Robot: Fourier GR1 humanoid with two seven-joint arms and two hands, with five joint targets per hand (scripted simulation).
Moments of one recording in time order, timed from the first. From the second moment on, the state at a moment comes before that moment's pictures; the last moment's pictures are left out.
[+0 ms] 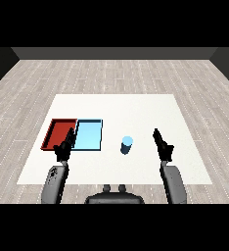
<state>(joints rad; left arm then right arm) -0.01 0.13 -0.02 -1.57 0.02 0.03 -0.01 -0.01 -0.11 0.00 -1.55 0.02 0.01 -0.01</state>
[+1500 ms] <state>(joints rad) 0.00 0.03 0.04 -1.56 0.12 -0.08 -0.45 0.01 -0.03 -0.03 -1.59 -0.15 0.16 -0.26</state>
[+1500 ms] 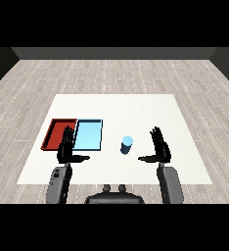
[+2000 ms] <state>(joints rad) 0.00 0.03 0.05 -1.55 0.14 -0.09 -0.45 -0.10 -0.02 -0.04 -1.42 -0.18 0.12 -0.24</state>
